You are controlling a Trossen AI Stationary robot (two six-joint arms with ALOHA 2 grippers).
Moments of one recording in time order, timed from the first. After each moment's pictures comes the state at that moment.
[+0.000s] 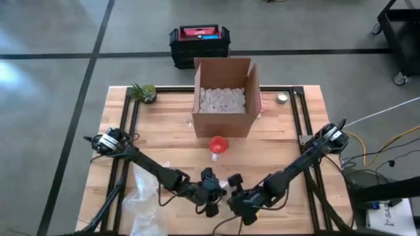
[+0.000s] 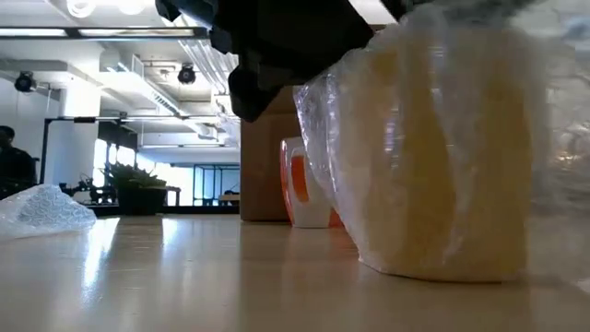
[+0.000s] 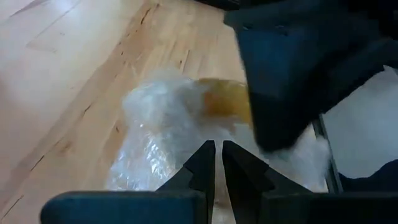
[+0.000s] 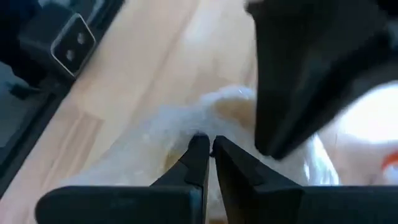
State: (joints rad) left arm -0.52 1.95 1.23 0.14 -0.41 -0.60; right arm 0.62 1.90 1.31 -0.45 0.29 0.14
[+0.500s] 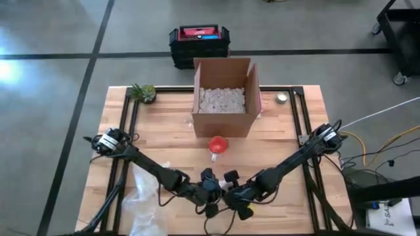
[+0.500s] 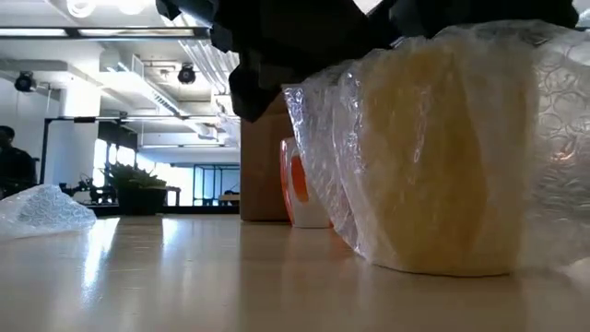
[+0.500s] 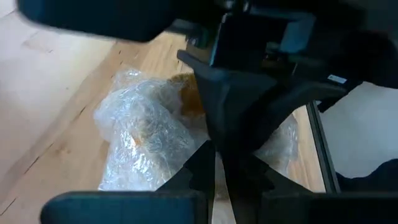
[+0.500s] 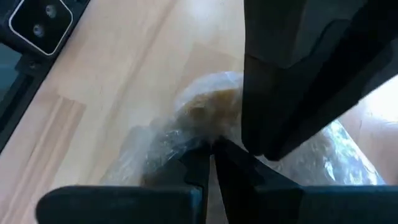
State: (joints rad) left arm -0.52 1.94 1.24 0.13 -0.40 -0.59; right arm 0.55 1.99 1.31 -0.45 0.16 0.12
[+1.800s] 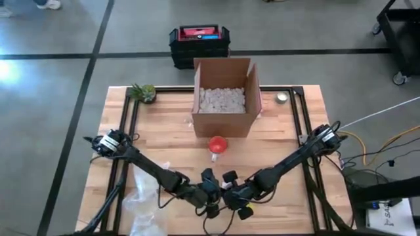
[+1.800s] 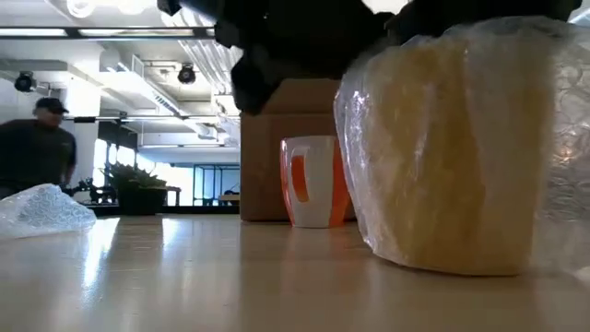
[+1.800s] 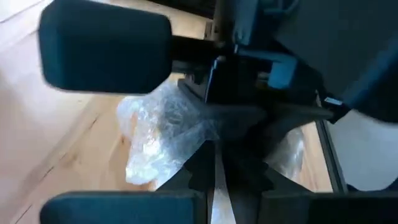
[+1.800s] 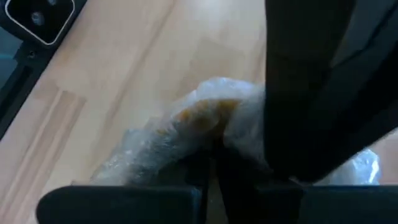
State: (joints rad) left arm -0.53 1.99 1.25 0.20 -0.49 -0.57; right arm 0.54 2.00 1.32 -0.46 0.12 0.08
